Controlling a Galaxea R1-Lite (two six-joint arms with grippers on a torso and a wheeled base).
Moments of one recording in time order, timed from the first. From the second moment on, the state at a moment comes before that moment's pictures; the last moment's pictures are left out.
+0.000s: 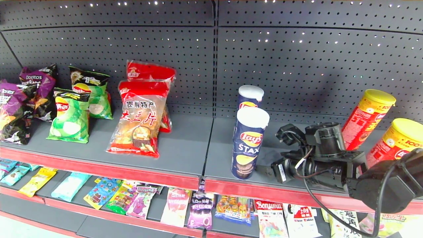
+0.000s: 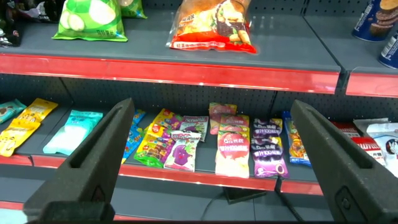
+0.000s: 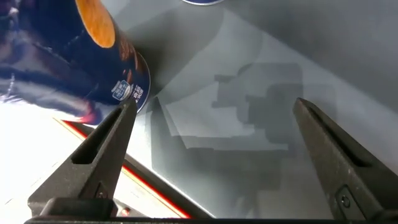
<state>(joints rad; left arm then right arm) -0.01 0.00 0.00 0.01 -0.04 0.00 0.46 1.84 -0.67 -0.58 -0.03 -0.05</state>
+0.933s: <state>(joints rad) -0.01 0.00 0.00 0.01 -0.04 0.00 0.47 1.75 -0.62 -0.58 -0.03 -0.05</state>
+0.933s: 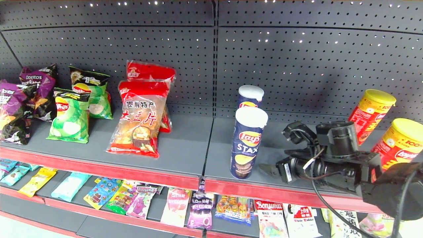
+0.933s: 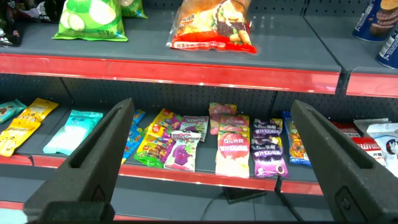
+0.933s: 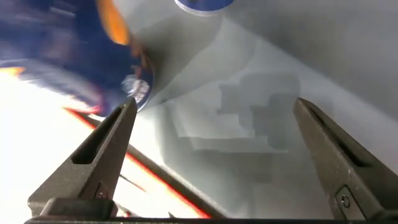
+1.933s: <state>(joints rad) -0.01 0.00 0.00 0.01 -0.04 0.00 0.09 0.53 -0.29 0.13 0.21 -0.10</state>
